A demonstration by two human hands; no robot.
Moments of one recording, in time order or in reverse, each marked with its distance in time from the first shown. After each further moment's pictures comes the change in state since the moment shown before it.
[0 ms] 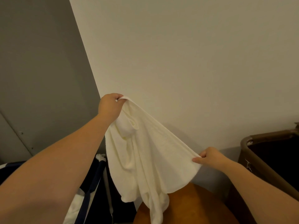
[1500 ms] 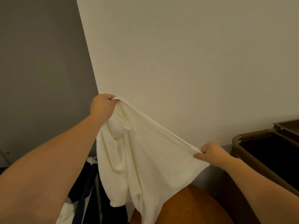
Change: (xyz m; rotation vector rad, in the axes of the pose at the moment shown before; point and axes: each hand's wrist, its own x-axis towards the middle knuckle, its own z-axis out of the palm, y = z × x) left_hand 0.011 -0.046 -0.033 -0.052 -0.033 0.018; right_hand -0.054 -0.062 0.004 -0.232 0.182 0.056
